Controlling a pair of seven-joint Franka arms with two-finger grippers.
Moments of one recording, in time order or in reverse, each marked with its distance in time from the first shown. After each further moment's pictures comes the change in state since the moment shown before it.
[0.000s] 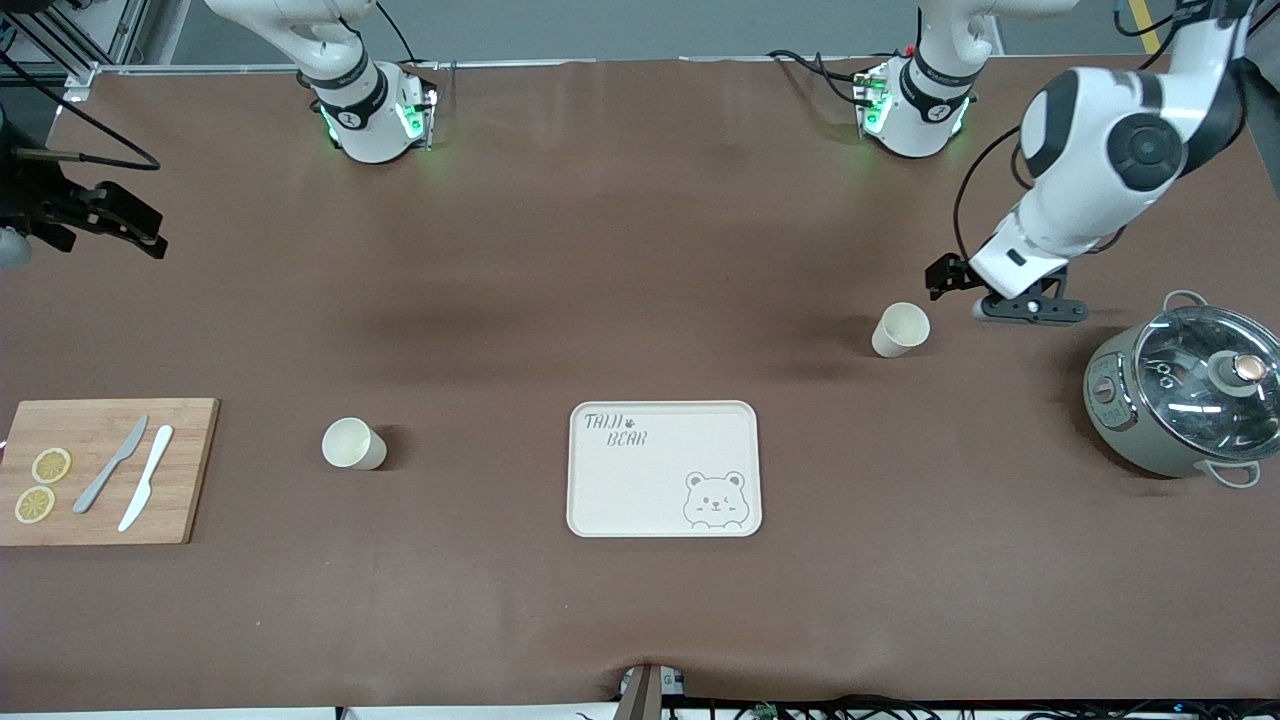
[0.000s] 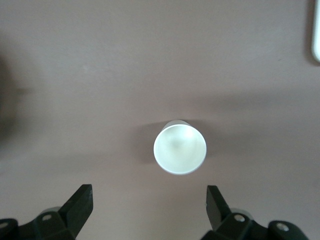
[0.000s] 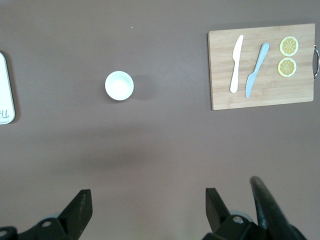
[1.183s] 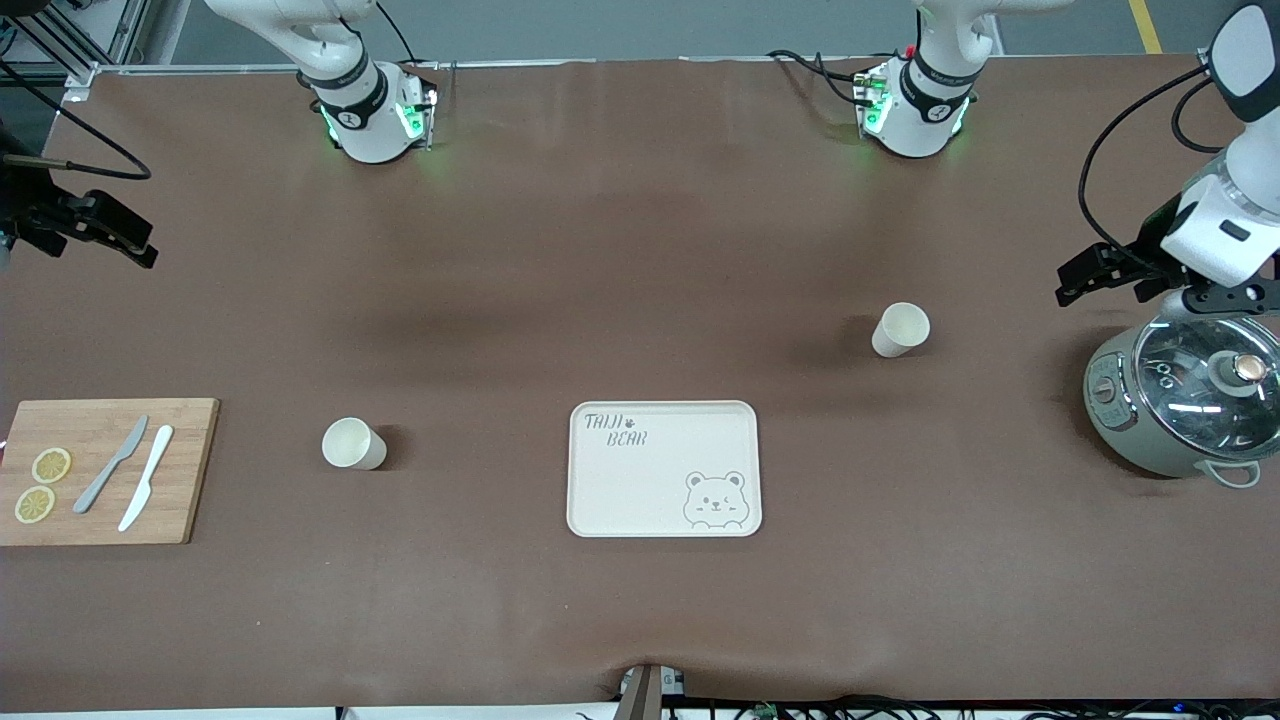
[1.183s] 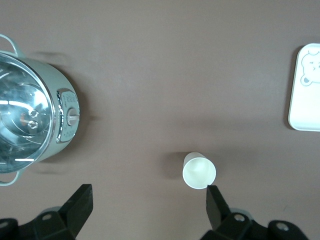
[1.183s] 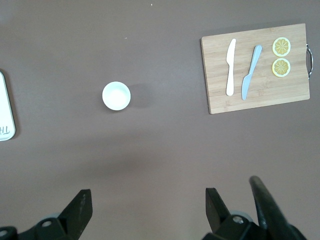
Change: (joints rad) left arm 0.137 0.049 0.009 0.388 0.000 -0.237 0.002; right arm 0.001 0.008 -0.004 0.005 -0.006 0.027 0.066
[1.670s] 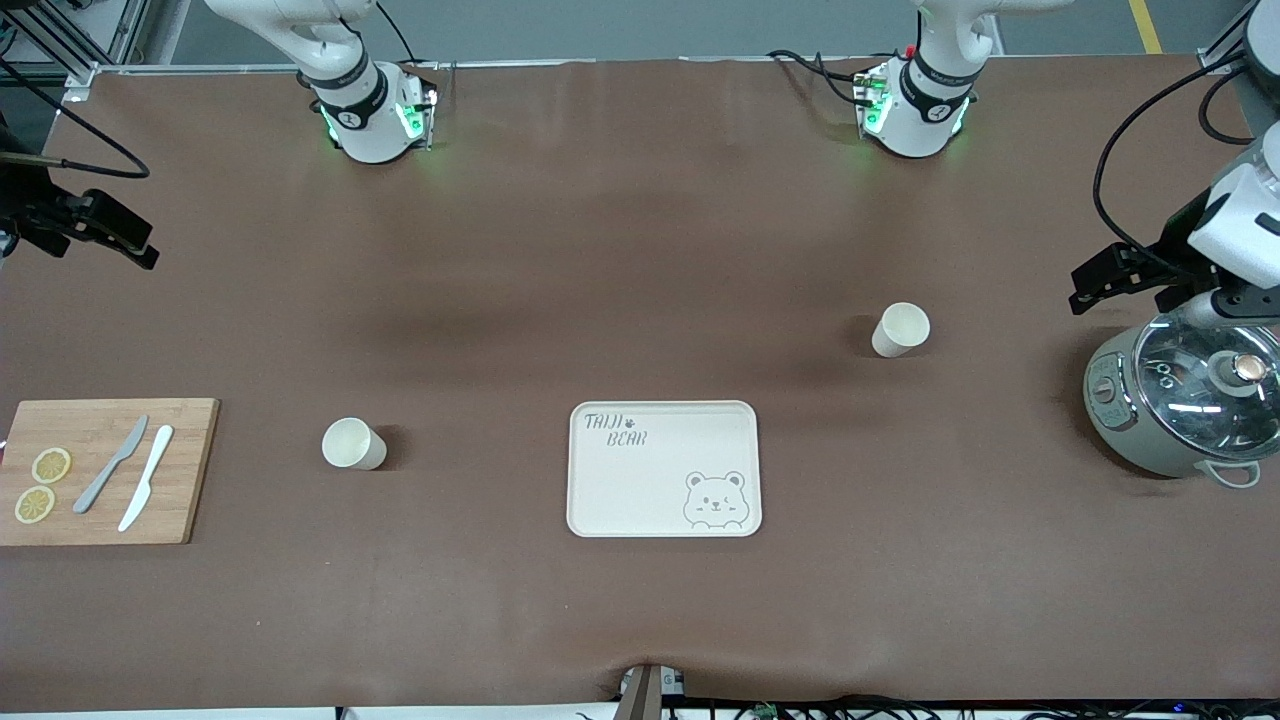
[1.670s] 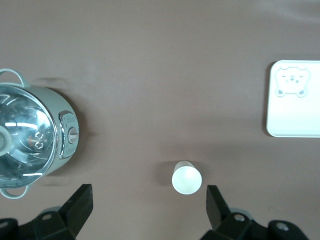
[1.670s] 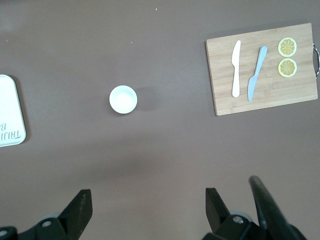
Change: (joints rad) left arm -0.001 0.133 -0.051 0.304 0.000 -0.169 0.000; right arm 0.000 0.000 0.000 0.009 0.027 0.010 0.012
